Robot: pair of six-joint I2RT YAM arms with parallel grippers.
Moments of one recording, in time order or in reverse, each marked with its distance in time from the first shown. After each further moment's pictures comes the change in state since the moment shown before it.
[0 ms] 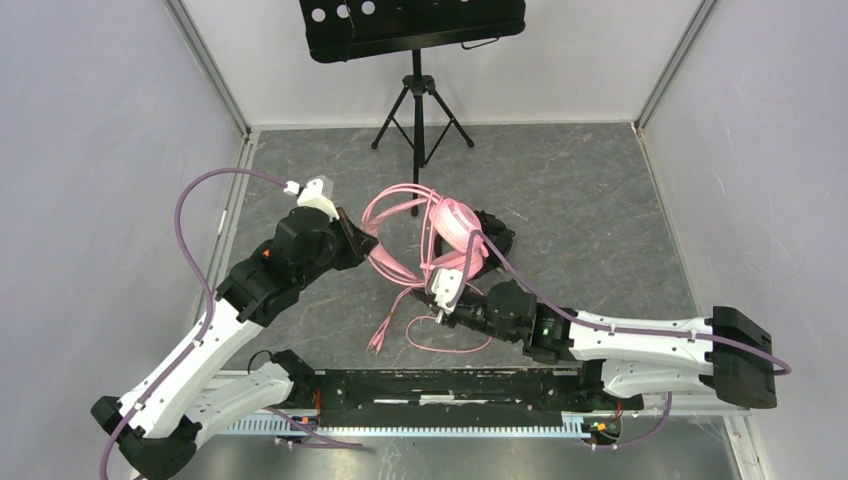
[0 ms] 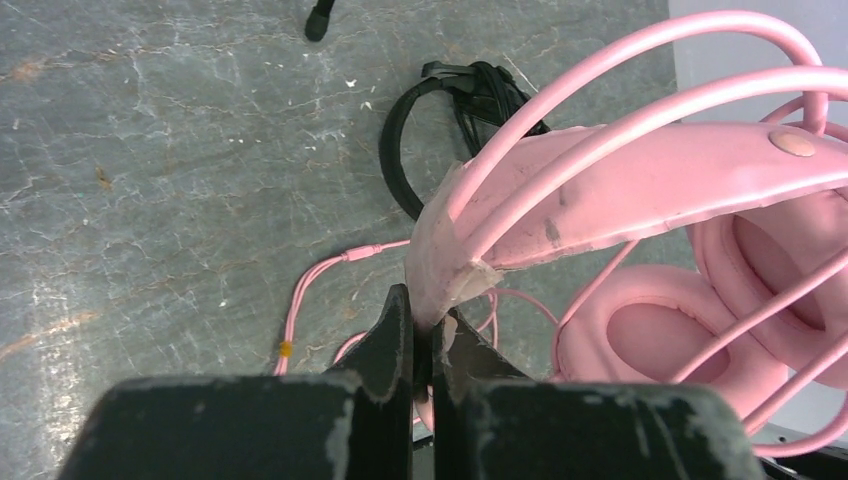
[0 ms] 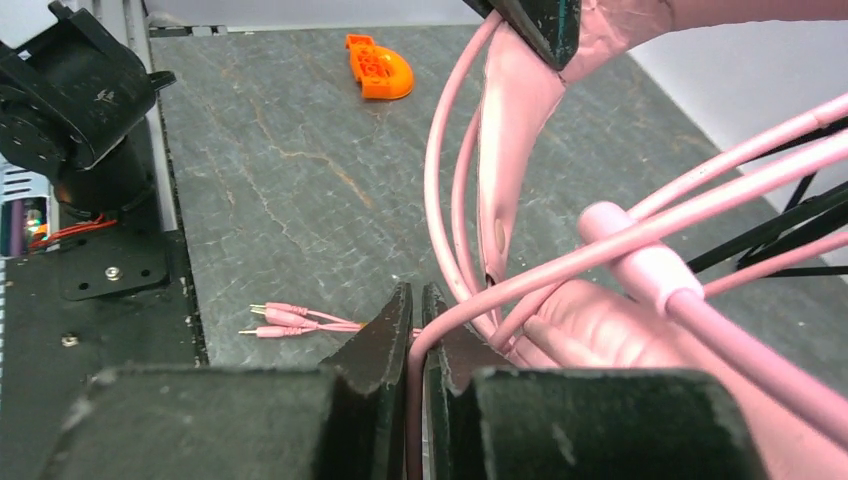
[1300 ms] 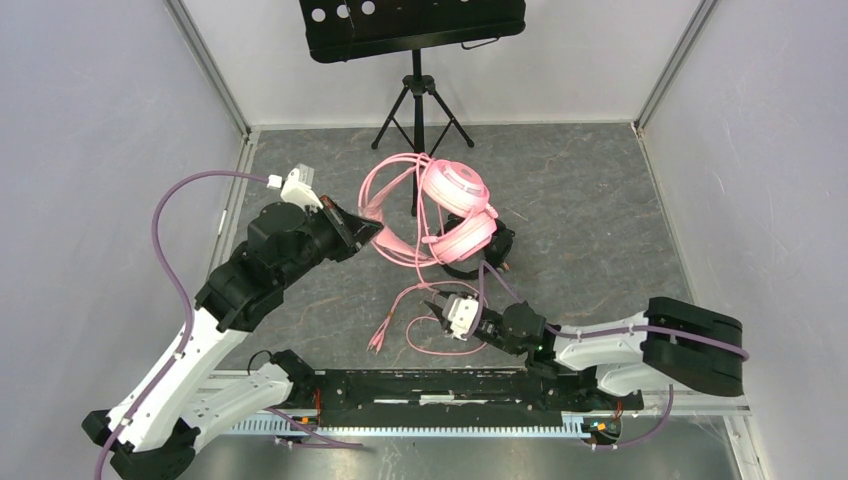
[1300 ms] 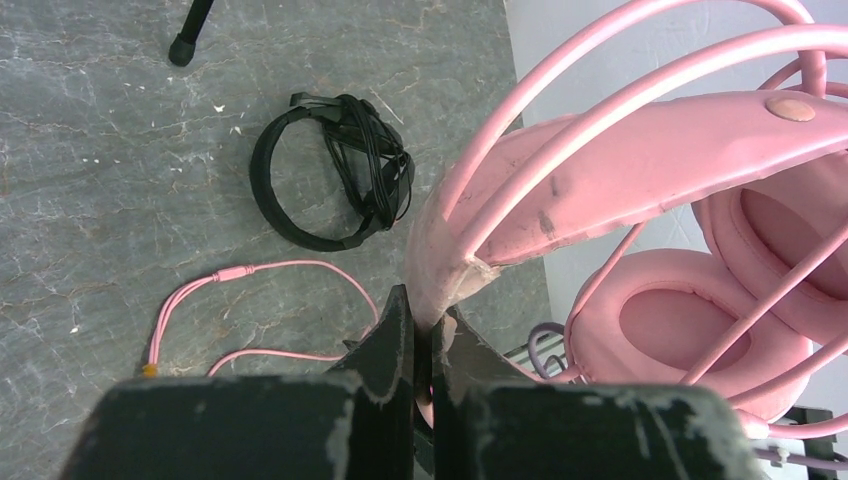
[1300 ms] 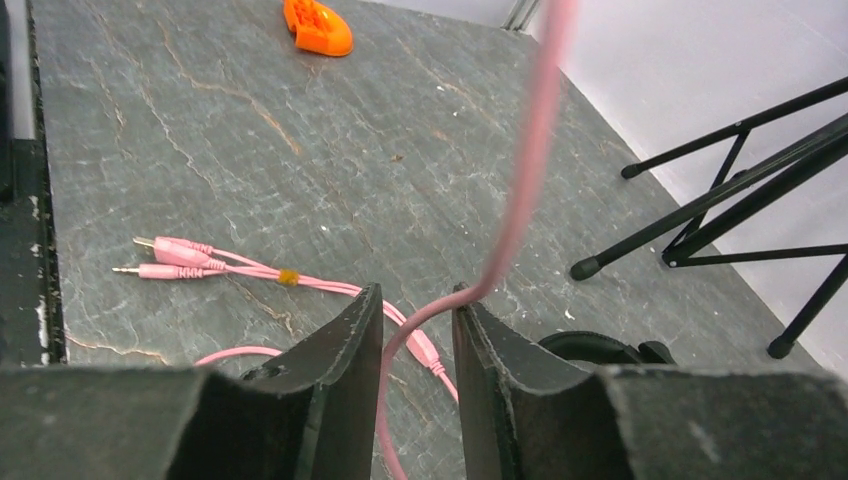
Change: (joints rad) left arm 0.006 -0.039 0.085 0.056 0.119 -0.161; right arm -0.037 0.160 -0.369 0.666 0.026 -0.244
